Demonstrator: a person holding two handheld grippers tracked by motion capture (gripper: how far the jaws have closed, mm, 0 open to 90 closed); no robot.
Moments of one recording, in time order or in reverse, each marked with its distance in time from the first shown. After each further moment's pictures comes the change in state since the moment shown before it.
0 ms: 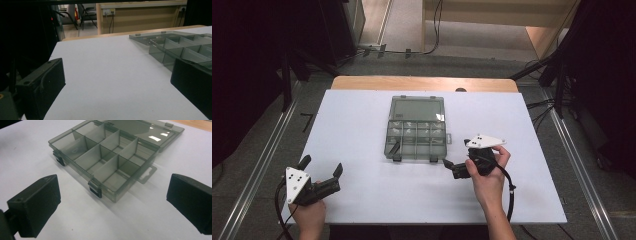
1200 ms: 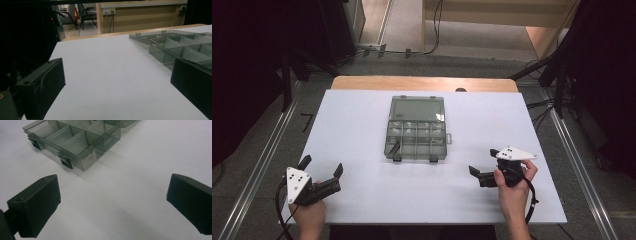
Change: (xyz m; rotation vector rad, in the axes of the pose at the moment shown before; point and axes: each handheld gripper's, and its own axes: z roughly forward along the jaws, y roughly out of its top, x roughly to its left) left arm -0.001 0.000 0.000 0.002 0.002 0.009; right arm -0.040 -0.056 -0.039 -0.028 -0.073 0.082
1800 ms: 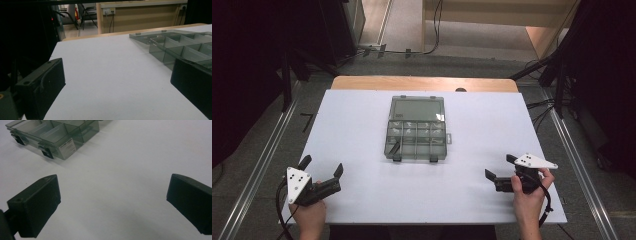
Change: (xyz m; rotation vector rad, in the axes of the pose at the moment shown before) left arm 0.000 0.000 0.000 0.003 0.001 0.006; right arm -0.029 -0.031 -0.024 -0.034 -0.049 0.051
